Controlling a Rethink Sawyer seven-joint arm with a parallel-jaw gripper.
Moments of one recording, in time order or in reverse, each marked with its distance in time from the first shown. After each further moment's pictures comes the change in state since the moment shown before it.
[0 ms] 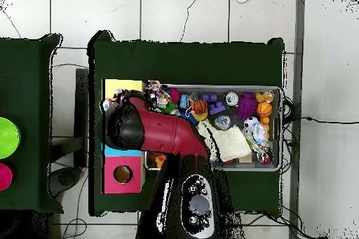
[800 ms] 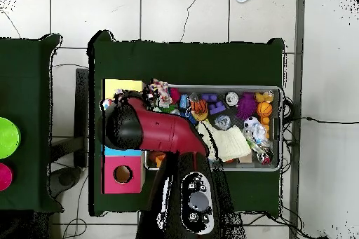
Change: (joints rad) arm -0.011 0.000 0.029 -0.001 -0.030 0.000 0.000
